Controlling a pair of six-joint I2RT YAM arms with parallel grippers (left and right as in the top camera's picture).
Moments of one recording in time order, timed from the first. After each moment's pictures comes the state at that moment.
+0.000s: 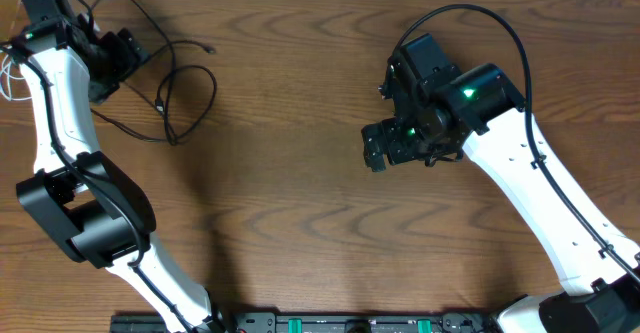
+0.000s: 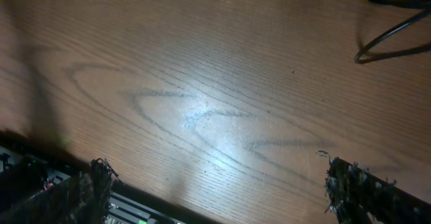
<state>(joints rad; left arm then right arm) 0.41 2.05 1.90 -1.00 0.24 -0.31 0.53 1.63 1.63 -1.33 -0.16 0.29</state>
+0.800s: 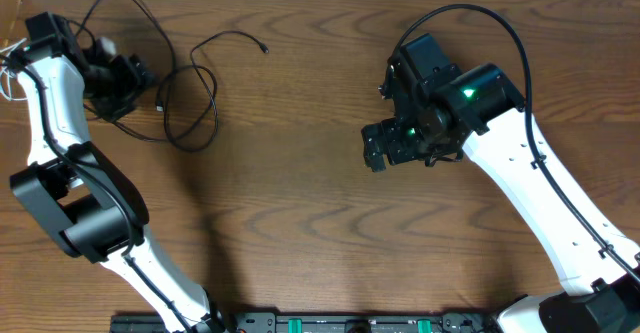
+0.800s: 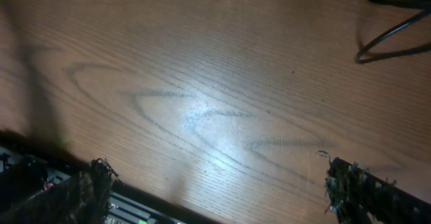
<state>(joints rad) 0.45 2.11 1.85 -1.08 0.47 -0.15 0.53 1.63 1.63 -1.33 -0.16 0.29</state>
